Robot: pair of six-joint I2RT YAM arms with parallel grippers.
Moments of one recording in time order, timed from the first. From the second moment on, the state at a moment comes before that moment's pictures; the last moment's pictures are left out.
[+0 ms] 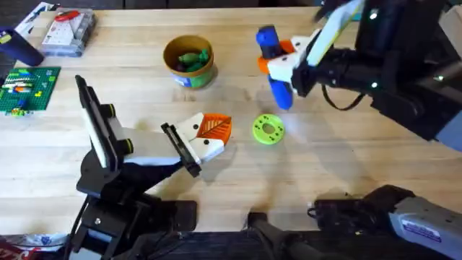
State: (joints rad) left arm -0.29 0.01 0.01 -0.06 0.68 -0.06; right arm 0.44 1.14 0.76 -0.10 -0.33 -0.26
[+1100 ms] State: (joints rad) left arm -0.29 0.01 0.01 -0.06 0.68 -0.06; right arm 0.43 1.37 0.76 -0.27 0.02 -0.57
